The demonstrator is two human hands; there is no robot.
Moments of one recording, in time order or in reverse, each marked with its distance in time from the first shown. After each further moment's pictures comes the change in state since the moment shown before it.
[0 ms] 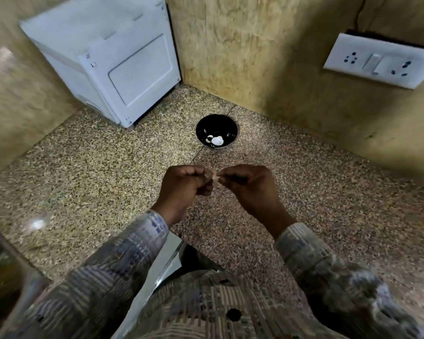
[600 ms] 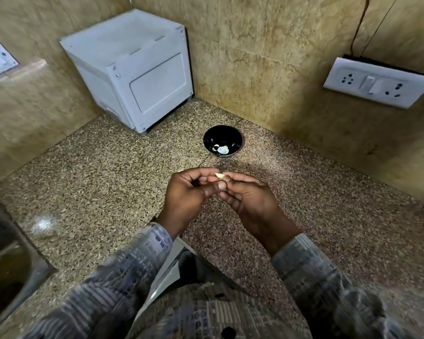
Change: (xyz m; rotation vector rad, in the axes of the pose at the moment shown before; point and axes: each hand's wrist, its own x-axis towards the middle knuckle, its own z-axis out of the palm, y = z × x) left_hand -0.041 0.004 0.010 -0.147 0.006 0.143; right_hand -0.027 -0.038 -0.003 0.884 -0.053 0.616
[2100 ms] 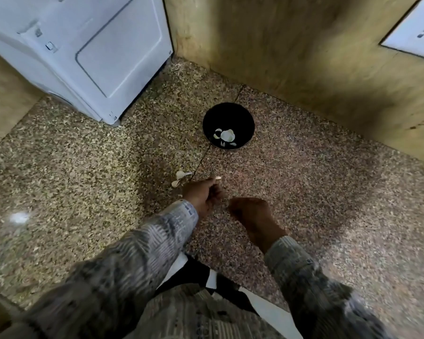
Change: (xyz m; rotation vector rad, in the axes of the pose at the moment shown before) left_hand 0.184 -0.159 -0.025 -0.296 0.090 -1.014; right_hand 0.163 0.107 -0.029 -0.140 0.618 0.290
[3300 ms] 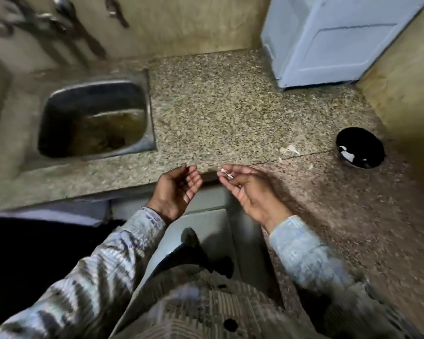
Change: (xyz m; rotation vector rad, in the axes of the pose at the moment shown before) left_hand -0.245 -0.219 -0.212 -1.084 0.185 0.516; right_hand -0.184 0.109 0.054 -0.441 -1.000 0.057
